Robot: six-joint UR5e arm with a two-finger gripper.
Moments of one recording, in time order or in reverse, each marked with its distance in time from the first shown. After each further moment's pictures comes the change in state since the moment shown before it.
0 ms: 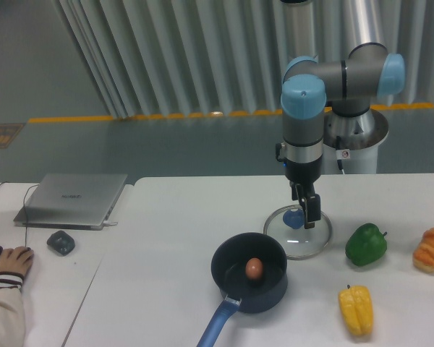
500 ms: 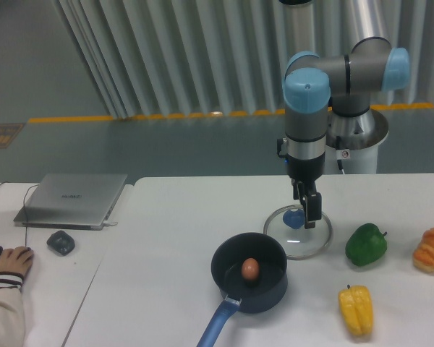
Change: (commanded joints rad) arm 0.023 0.006 0.022 0.018 -0.042 -0.048
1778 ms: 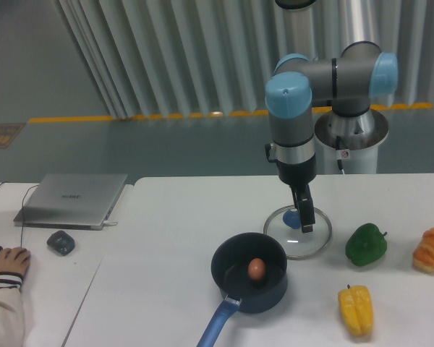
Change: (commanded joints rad) arm -0.035 -0.063 0.127 -0.083 0.081 0.094
